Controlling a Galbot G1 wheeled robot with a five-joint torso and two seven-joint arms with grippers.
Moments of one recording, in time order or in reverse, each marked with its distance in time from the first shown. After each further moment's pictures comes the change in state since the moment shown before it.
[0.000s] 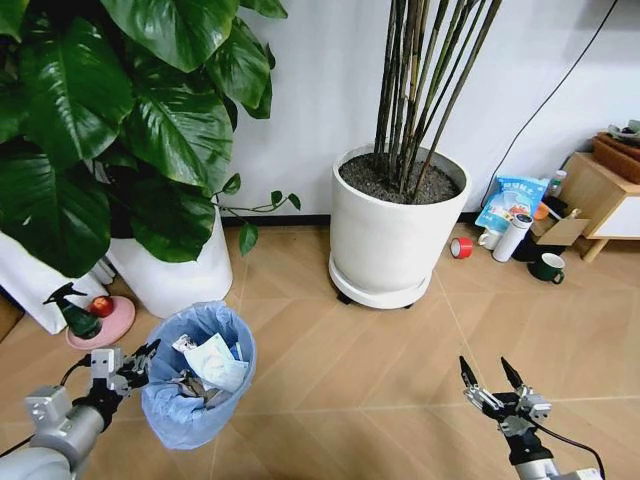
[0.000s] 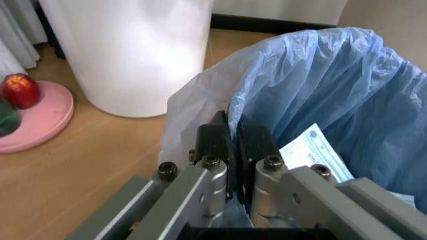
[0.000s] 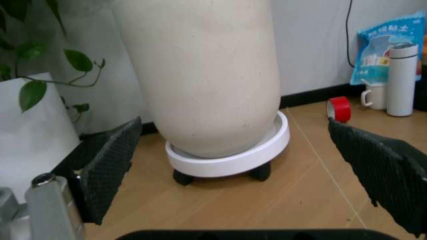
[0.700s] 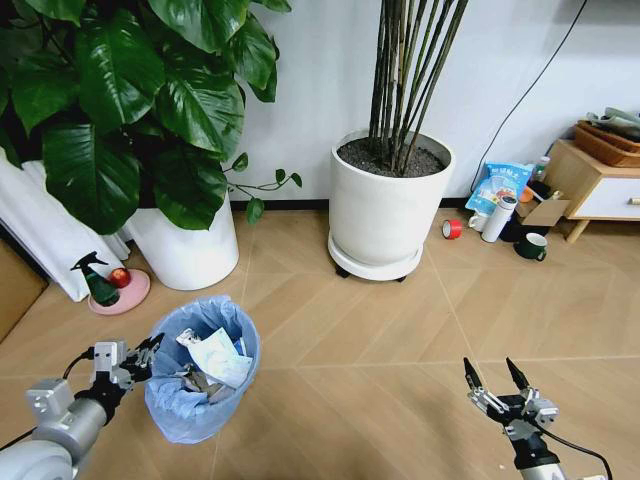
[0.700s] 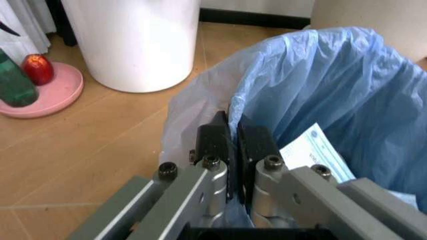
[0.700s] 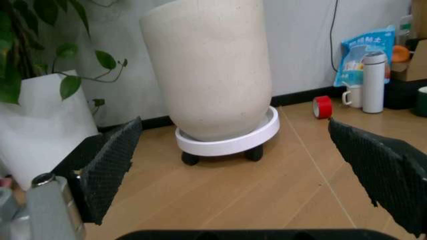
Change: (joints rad) left arm -0.012 0.030 0.000 -0.027 -0.026 0.007 -0.014; right arm -0.021 0.026 0.035 0.016 -0.017 0.020 -0.033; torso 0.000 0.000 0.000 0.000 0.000
